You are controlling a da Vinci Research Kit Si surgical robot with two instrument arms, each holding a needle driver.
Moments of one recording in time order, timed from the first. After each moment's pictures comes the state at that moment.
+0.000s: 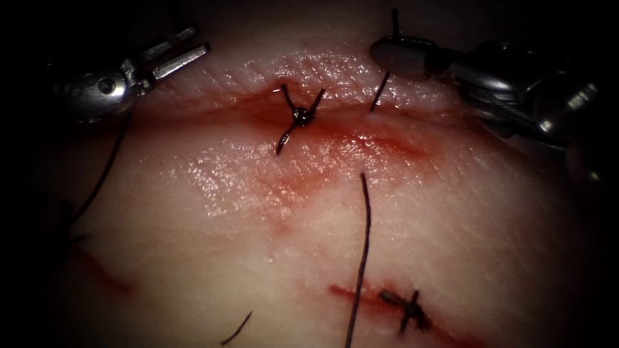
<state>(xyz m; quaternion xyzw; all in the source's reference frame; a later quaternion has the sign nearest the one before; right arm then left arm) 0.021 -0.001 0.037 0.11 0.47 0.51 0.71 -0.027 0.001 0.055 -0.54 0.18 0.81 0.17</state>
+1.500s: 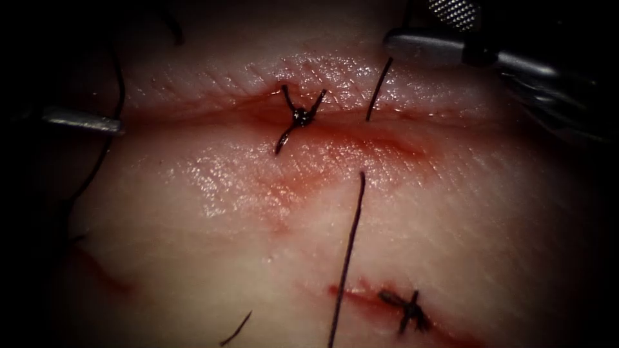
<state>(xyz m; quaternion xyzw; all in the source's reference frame) 0.018 -0.001 0.034 0.09 0.52 0.39 0.76 -0.025 0.000 0.038 -0.44 0.12 0.87 0.18</state>
